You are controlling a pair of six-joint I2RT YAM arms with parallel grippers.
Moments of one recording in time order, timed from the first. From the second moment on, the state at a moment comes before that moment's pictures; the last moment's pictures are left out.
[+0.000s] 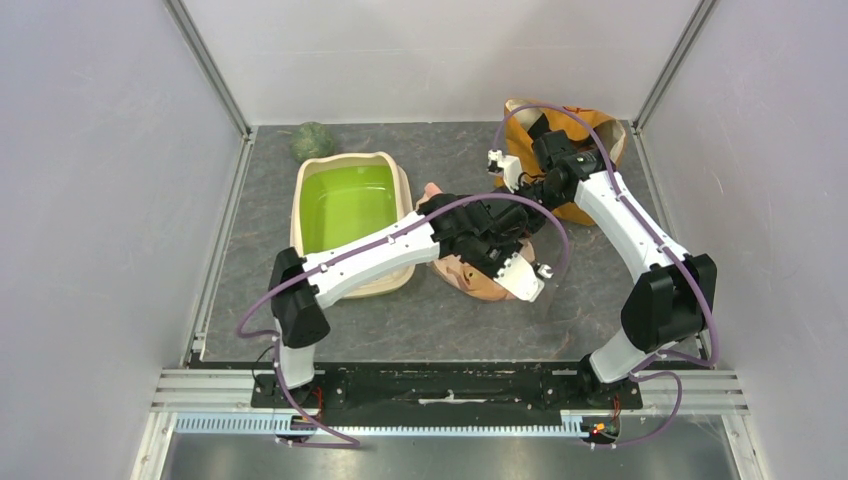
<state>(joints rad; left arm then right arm) -1.10 1.89 1.85 -0.99 0.11 1.19 0.29 1.60 1.46 -1.09 -0.60 -0.39</state>
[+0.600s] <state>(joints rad) -1.10 1.99 2.08 -1.27 0.07 1.19 0.26 1.56 1.44 -0.98 -0.55 -0.29</state>
